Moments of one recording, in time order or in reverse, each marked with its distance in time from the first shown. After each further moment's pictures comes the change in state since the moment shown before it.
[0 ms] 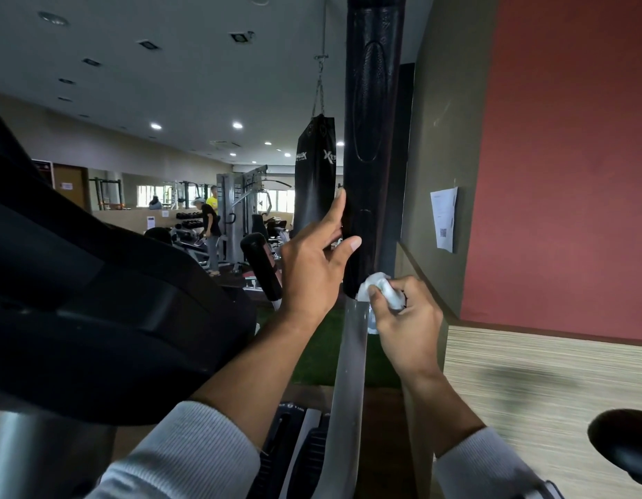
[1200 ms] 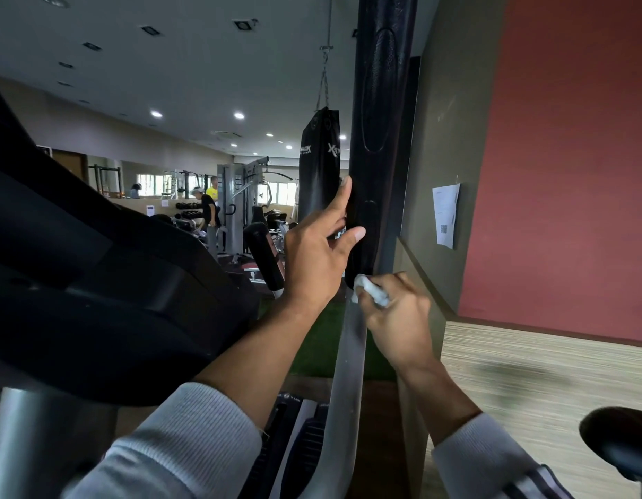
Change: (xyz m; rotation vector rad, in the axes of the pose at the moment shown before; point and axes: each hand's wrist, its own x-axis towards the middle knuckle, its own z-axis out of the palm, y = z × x) left_hand 0.002 0.001 -0.001 -0.024 0.013 -0.049; right_hand 0.001 -0.008 0.004 -0.216 -0.185 -0.121
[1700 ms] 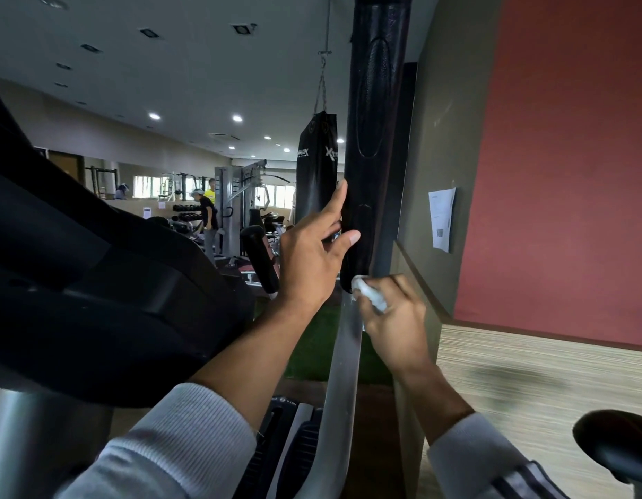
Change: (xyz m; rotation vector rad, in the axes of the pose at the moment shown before) left_hand 0.002 0.002 -0.001 -0.027 -0.005 -0.012; right_hand -0.001 0.006 -0.001 0.006 0.035 -0.098
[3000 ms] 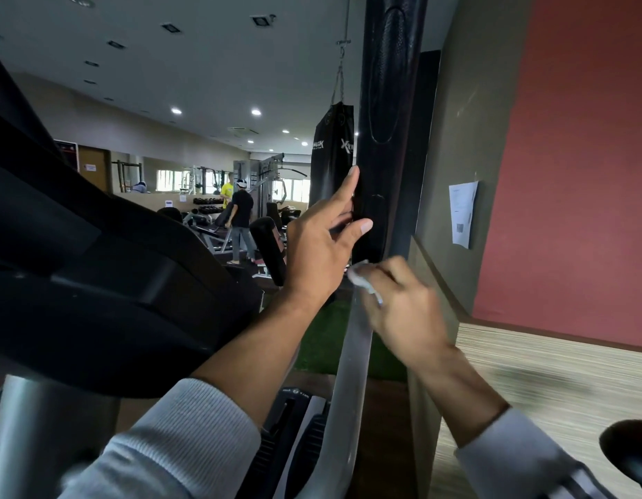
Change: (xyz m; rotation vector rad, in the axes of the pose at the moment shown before) left_hand 0.002 0.010 0.000 -0.030 -0.009 -0.011; right_hand 0.013 -0.012 -0.015 -0.222 -0.090 -0.354
